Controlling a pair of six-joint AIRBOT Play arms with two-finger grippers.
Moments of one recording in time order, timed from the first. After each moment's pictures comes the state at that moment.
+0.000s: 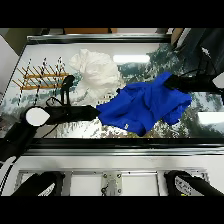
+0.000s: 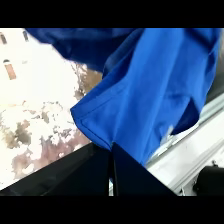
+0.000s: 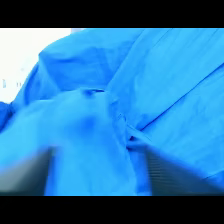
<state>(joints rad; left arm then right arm) -0.40 -0.92 0.87 0.89 -0.89 -1.53 -0.11 -1.17 1.25 -1.13 1.03 1.47</state>
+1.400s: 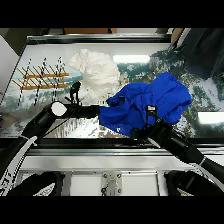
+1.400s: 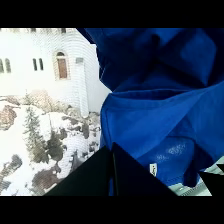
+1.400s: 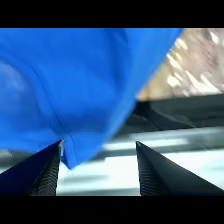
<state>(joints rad) -0.36 -1.17 0.85 0.90 -0.76 -1.57 0.75 -1.03 0.71 -1.72 1.02 2.56</state>
